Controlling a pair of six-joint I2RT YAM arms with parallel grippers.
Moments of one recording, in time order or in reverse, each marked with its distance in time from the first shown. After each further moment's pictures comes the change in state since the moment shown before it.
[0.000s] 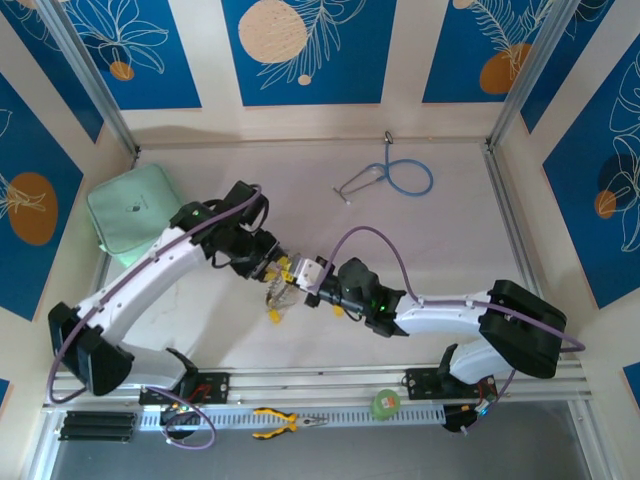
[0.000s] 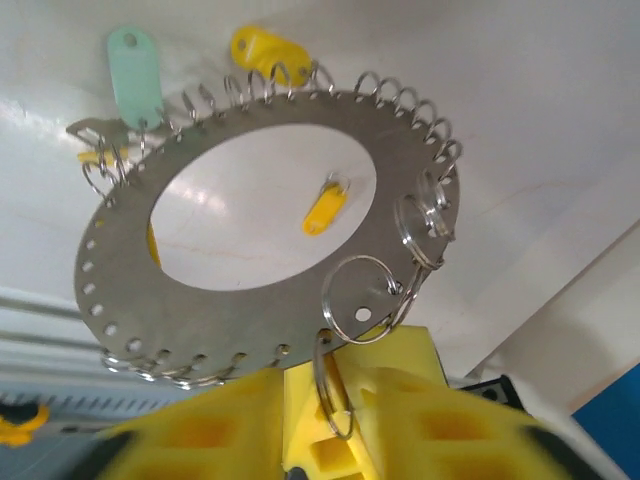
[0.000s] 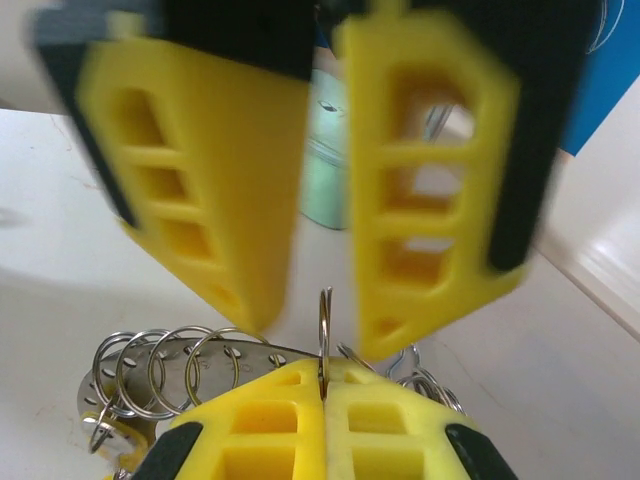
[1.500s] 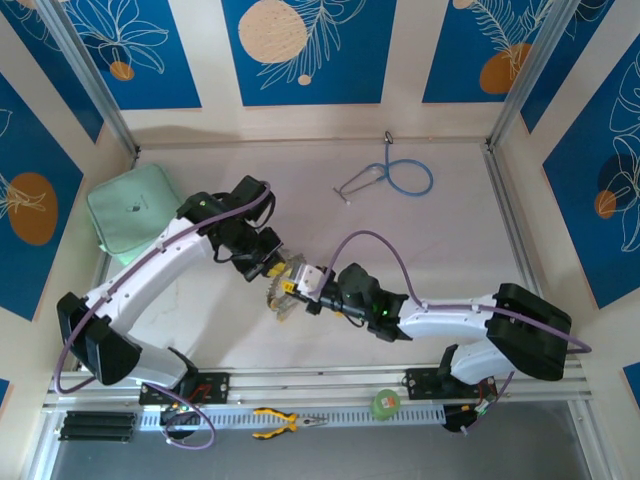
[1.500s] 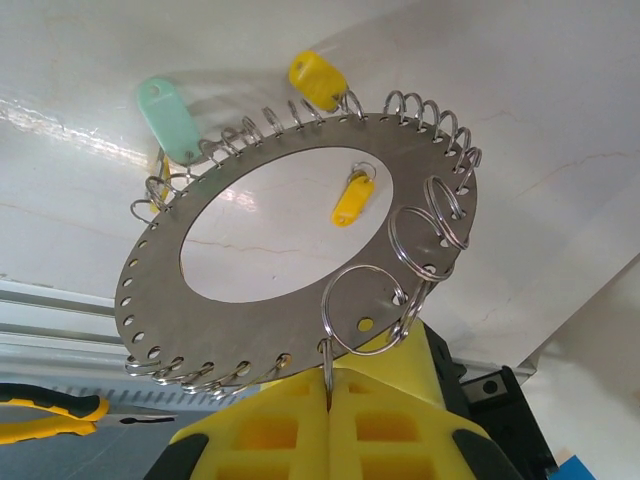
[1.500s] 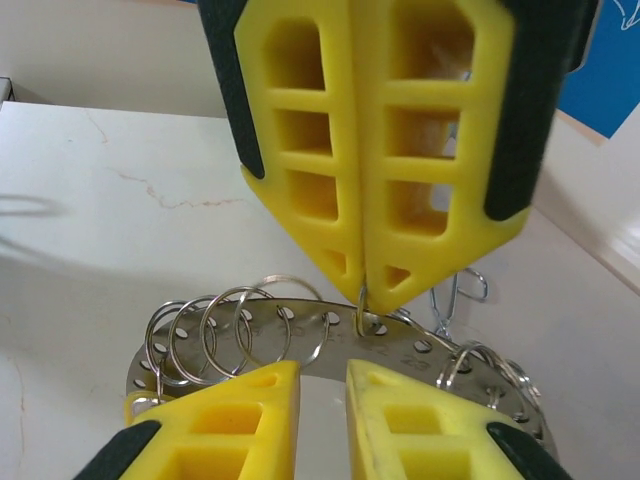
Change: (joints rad) left arm -0.013 0.096 0.112 -0.130 0.025 0.111; right arm 0.049 -0.042 -0.026 -0.047 0.013 0.024
